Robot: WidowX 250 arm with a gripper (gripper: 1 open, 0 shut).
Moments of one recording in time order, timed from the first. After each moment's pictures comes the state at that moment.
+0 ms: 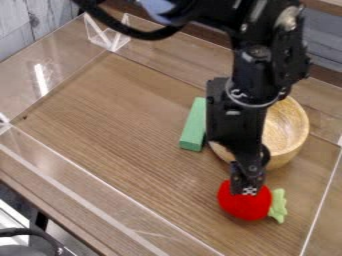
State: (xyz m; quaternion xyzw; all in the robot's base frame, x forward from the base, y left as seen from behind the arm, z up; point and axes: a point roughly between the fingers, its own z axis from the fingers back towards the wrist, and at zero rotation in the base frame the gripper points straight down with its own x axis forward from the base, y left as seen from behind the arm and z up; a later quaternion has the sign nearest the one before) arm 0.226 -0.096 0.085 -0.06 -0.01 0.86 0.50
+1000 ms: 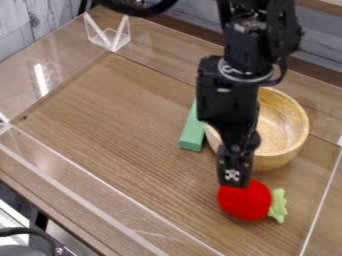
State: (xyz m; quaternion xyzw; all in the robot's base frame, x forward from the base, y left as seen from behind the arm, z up) arm 0.222 -0.083 0.103 -0.04 0.04 0.82 0.57
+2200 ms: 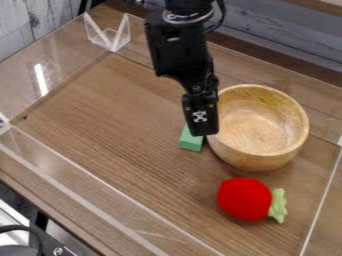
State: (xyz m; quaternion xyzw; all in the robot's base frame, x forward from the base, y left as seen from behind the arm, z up) arm 0.235 -0.038 0.123 -0.07 0.07 0.87 0.48
